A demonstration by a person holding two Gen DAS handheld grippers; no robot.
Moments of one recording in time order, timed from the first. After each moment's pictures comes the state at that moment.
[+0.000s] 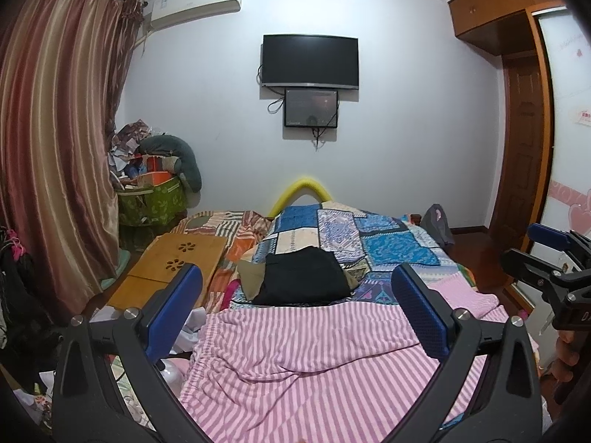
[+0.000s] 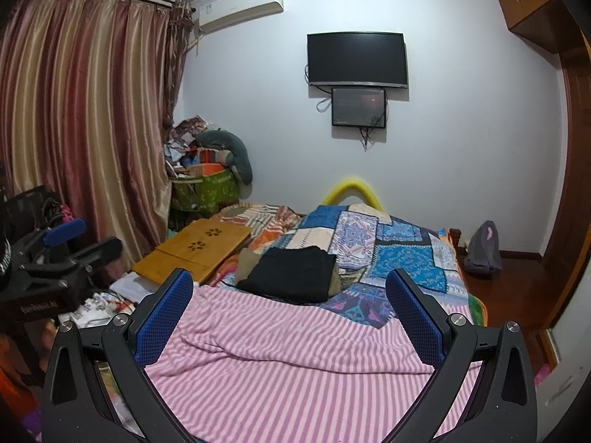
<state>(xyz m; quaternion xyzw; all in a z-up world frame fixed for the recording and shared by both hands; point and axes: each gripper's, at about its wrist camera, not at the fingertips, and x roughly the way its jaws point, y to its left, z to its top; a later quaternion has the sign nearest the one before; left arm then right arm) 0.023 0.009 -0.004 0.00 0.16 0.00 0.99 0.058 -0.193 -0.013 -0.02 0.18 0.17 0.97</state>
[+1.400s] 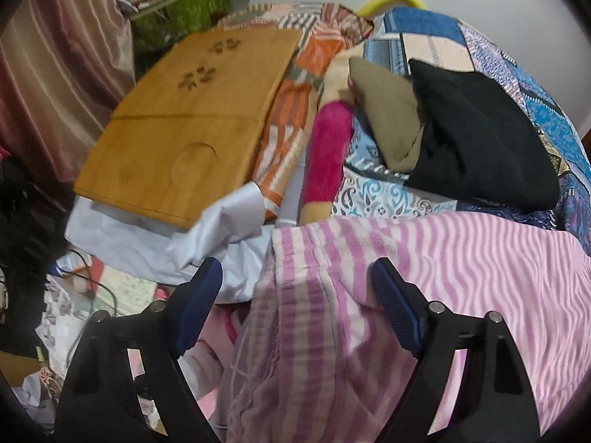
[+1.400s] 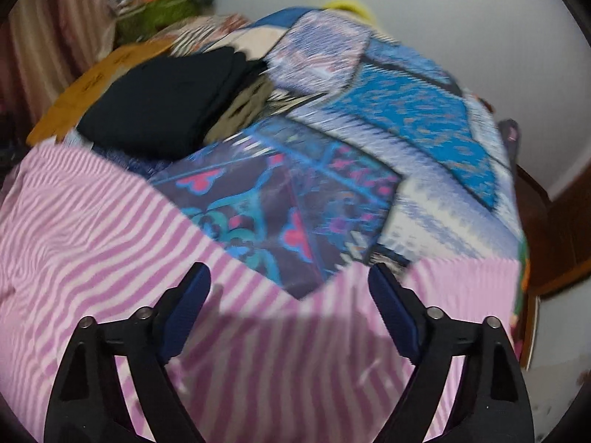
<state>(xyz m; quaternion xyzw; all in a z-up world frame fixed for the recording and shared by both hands) 0.344 0.192 -0.291 -0.05 0.53 0.10 0.84 0.342 -0.256 -0.235 -0.12 0.50 0.17 0.84</state>
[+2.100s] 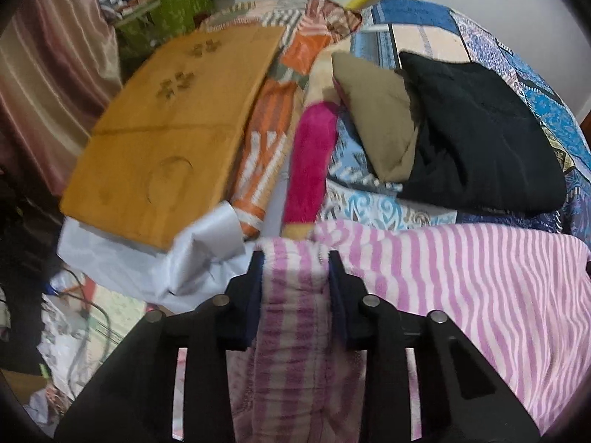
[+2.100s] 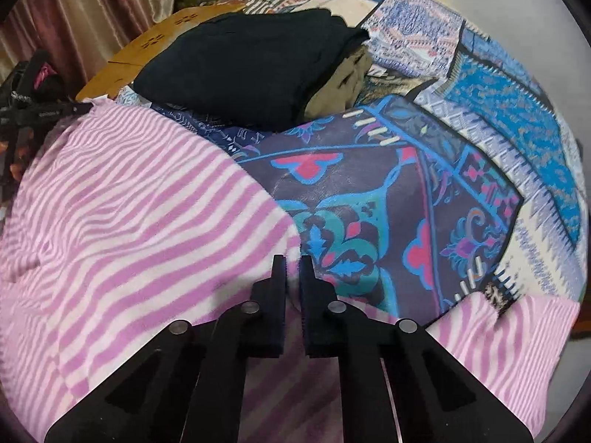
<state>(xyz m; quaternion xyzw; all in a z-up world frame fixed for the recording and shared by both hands) 0.372 0.179 -0.290 -0.02 0.52 0.09 0.85 0.345 -0.214 -0.261 -0.13 0.53 0.27 0.79</state>
